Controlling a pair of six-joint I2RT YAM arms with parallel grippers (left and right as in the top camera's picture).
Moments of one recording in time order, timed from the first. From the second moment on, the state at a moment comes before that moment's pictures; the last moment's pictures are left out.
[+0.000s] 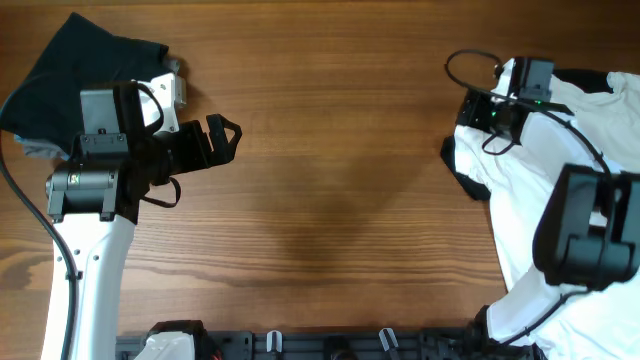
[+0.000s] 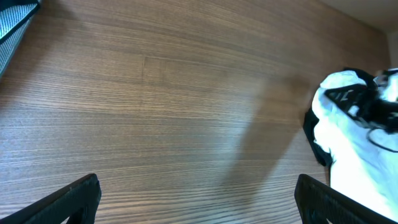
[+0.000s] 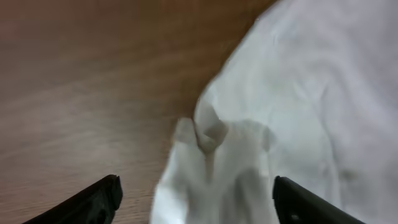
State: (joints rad) left arm 0.01 1.22 1.23 -0.93 0.39 -0.25; right arm -0.16 1.93 1.20 -0.35 -0.11 0.15
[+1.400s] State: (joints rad) left arm 0.04 1.21 1.33 -0.91 0.39 -0.25; right arm -0.26 1.40 1.22 -0.30 -0.43 0.29
